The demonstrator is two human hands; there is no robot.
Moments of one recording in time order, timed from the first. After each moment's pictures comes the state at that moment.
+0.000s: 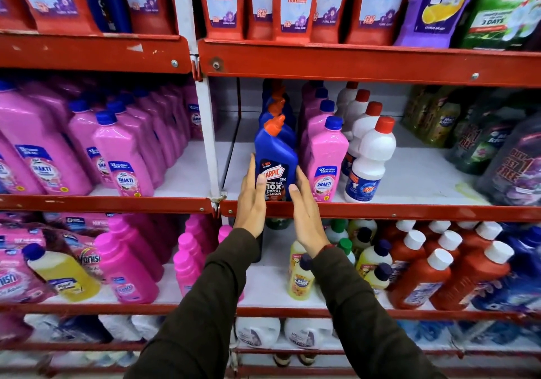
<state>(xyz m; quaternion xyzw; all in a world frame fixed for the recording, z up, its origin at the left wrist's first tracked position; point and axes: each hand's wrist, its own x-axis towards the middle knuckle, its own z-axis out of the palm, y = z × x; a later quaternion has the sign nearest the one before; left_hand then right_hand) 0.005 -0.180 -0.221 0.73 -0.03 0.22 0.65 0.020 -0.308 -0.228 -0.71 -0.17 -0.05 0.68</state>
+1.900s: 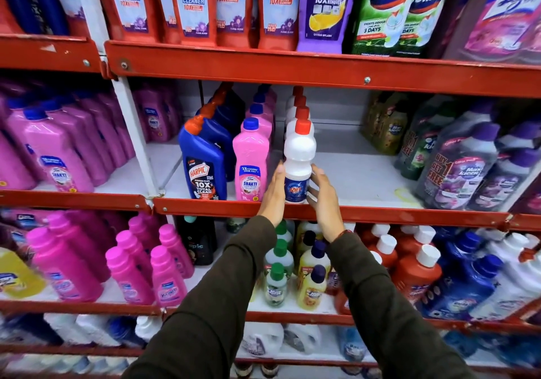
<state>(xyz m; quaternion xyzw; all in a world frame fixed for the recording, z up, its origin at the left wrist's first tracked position) 0.048 -0.379 -0.199 0.69 0.00 0.07 0.72 0.064 -0.494 -0.194 -0.68 -0.08 -0.02 0.72</state>
